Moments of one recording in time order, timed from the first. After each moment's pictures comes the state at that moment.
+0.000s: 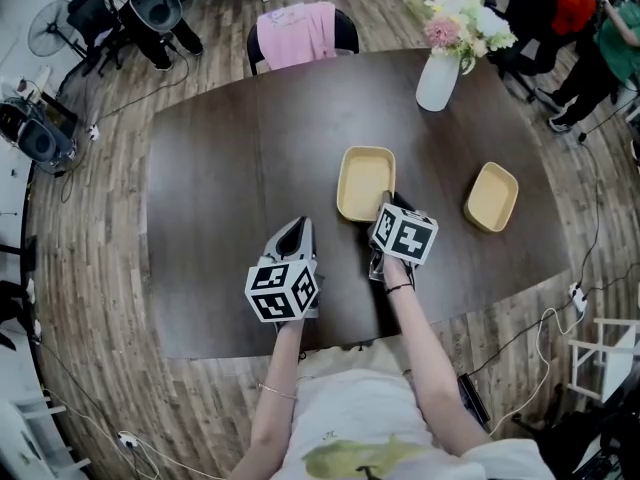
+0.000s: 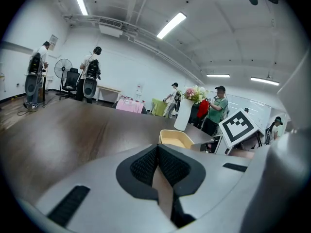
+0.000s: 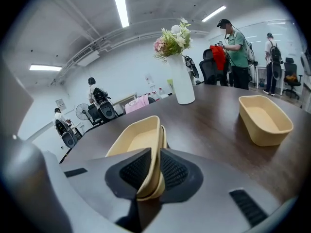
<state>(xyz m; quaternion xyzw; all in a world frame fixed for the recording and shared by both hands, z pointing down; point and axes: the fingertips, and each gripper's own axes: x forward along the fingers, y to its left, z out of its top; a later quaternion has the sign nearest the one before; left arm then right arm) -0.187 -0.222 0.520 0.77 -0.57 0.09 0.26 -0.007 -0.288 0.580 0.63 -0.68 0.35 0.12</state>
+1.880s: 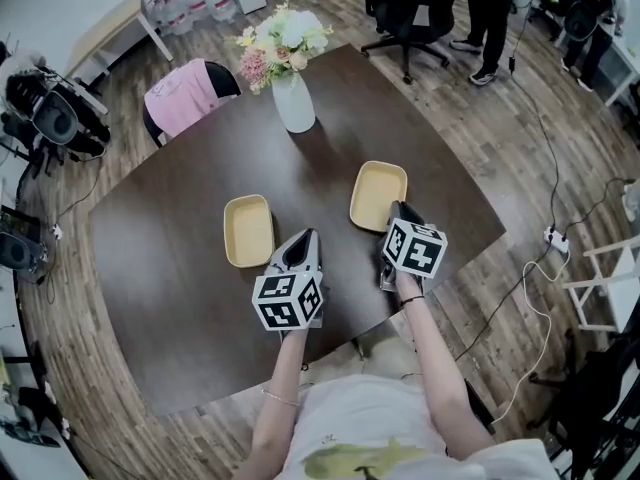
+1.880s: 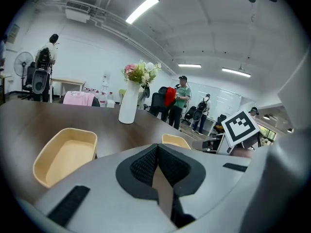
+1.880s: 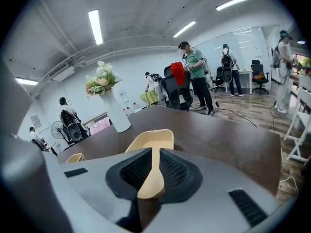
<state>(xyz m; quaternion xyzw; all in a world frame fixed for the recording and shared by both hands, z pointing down) 0.084 -0.235 0.509 0.86 -0.42 0.14 0.24 0.281 -0.239 0.564 0.73 -0.59 0.34 0.06</state>
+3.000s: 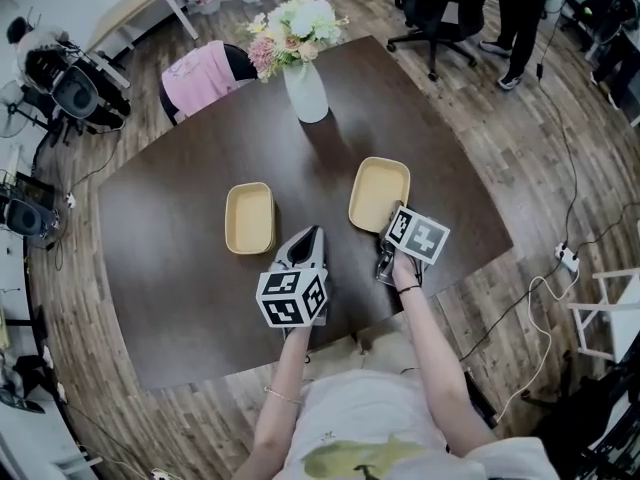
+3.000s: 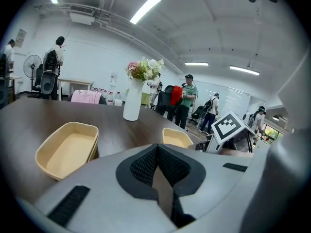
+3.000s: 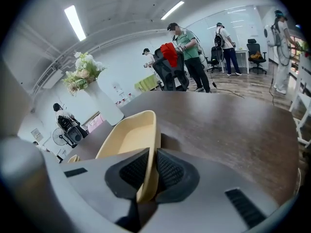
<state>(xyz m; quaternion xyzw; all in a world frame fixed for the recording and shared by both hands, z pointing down) 0.092 -0.230 0.521 0.84 -0.46 0.14 0.25 0.289 -0.254 0.609 0.70 -0.56 0.44 0.06</state>
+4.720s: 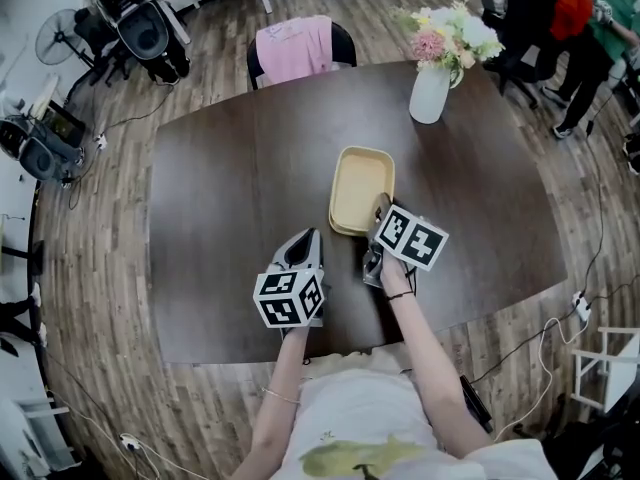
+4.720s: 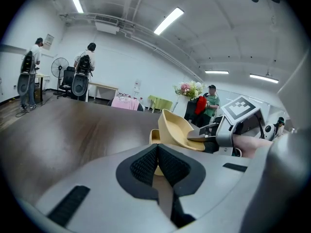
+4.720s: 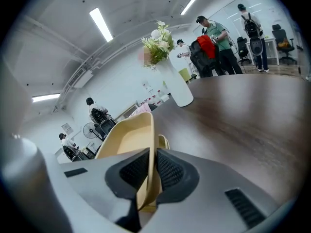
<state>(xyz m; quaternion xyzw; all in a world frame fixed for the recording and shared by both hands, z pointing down) -0.153 -0.219 0.518 0.78 -0.56 0.10 0.27 0.003 -0.295 0.548 0.60 -0.68 0.42 0.02</state>
